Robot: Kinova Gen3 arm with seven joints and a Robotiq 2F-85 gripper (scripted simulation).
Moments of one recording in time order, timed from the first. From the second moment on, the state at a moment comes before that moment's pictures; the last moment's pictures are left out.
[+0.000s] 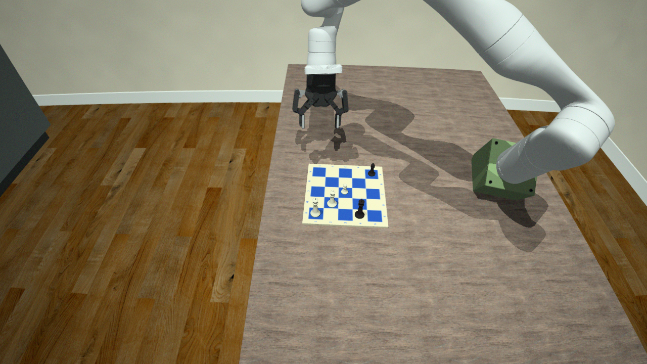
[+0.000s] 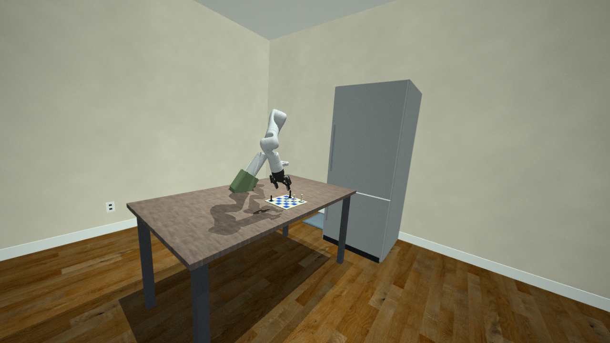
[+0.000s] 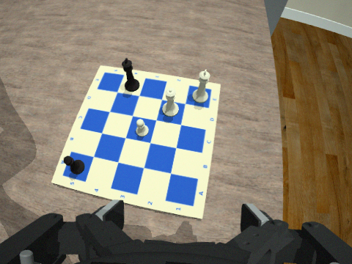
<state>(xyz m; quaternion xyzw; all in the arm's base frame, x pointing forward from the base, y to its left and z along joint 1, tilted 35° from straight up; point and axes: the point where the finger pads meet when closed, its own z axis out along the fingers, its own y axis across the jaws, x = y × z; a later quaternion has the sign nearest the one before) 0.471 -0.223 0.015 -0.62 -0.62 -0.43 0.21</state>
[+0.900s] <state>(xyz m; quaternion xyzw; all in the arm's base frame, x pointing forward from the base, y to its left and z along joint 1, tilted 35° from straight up) 0.443 -0.098 0.120 -0.57 -0.76 -0.30 0.06</state>
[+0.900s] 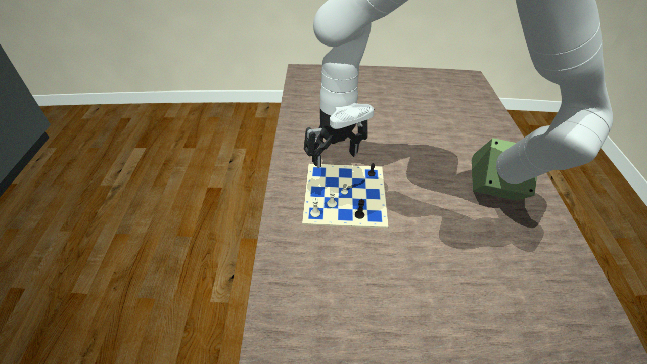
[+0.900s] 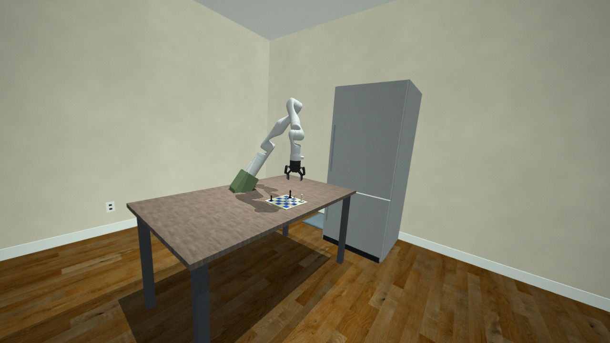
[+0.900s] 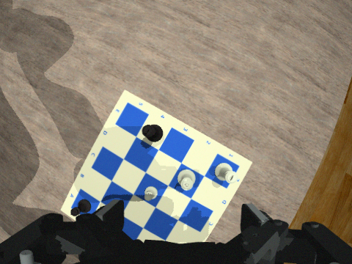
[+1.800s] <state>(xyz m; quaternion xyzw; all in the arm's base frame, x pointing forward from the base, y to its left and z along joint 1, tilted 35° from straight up) 0.442 -0.097 0.126 -0.56 -0.77 -0.30 0.05</state>
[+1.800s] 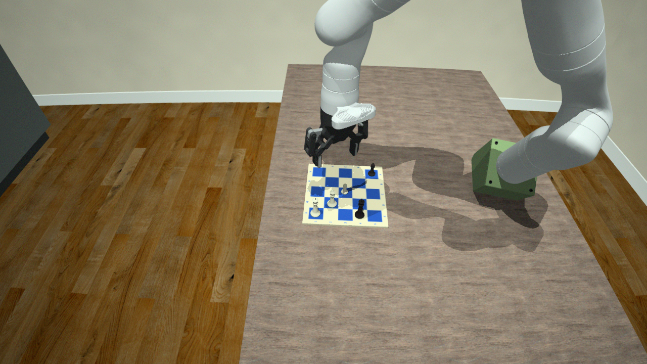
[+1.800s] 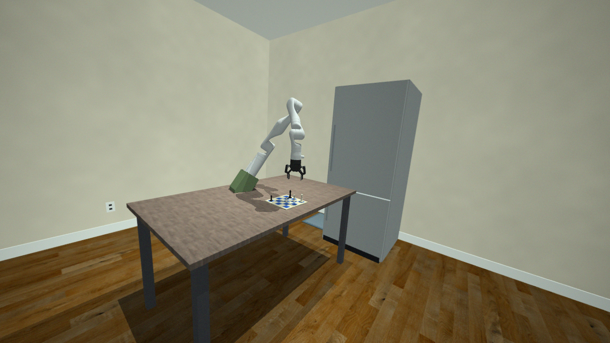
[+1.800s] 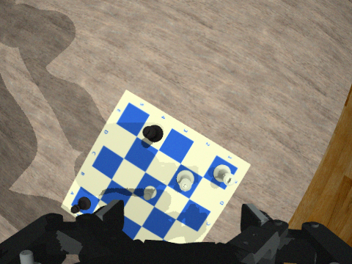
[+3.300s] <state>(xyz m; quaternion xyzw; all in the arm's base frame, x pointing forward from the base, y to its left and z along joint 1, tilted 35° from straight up) 0.449 -0.080 0.099 0.04 -0.96 -0.26 -0.13</state>
